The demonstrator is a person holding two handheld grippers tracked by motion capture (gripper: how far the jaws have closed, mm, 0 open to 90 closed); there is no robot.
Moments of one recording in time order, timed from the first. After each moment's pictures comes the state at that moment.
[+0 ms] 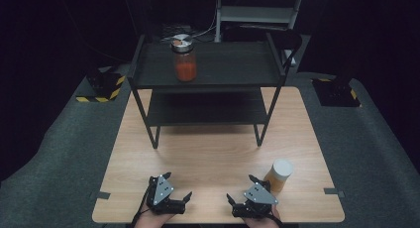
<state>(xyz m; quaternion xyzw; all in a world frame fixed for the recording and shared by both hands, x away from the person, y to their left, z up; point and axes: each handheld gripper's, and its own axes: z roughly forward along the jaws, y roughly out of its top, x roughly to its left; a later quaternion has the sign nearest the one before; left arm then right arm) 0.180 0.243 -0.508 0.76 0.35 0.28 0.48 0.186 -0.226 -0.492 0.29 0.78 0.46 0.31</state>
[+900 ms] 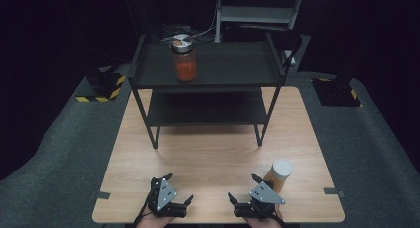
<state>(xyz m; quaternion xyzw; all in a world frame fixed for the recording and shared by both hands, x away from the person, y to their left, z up) 0.172 0.236 -0.509 0.77 0.32 0.31 0.46 0.179 -0.236 -0.477 0.31 0.76 0.49 0.29</state>
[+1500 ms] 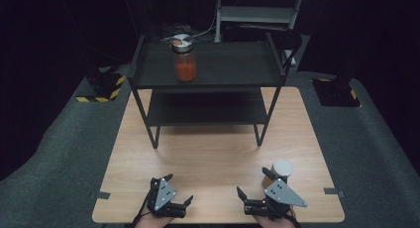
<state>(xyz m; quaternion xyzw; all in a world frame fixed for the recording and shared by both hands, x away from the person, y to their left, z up) 0.174 0.243 -0.510 0.77 0.32 0.29 0.48 0.157 -0.258 -0.438 0.30 0.72 0.53 0.32</state>
